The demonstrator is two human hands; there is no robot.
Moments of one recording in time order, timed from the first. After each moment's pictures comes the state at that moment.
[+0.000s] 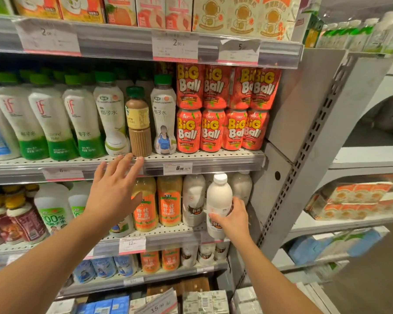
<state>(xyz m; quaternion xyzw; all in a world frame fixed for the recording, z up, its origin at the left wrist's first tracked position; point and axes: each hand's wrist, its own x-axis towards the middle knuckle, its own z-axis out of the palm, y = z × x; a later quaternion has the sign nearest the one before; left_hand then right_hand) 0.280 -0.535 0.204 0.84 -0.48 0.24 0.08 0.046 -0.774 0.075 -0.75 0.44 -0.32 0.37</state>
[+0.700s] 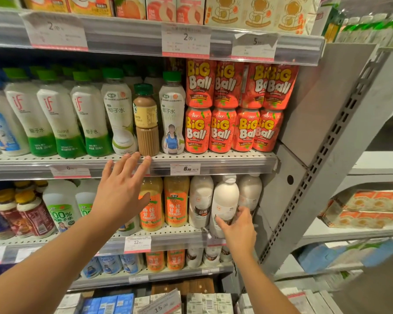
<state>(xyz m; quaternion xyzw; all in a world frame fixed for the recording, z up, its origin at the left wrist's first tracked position) 0.278 -0.538 0.204 0.85 -0.47 0.23 0.08 0.055 -0.756 0.050 -0.75 0.52 -0.32 0.26</state>
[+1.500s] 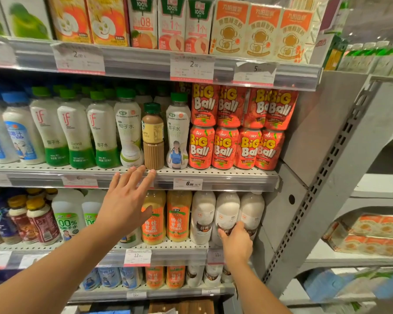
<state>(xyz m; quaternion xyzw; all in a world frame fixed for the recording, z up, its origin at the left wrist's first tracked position) 0.278 -0.540 0.203 0.85 -0.47 0.23 0.07 0.081 -0.782 0.045 -0.77 0.58 -0.19 0.18</state>
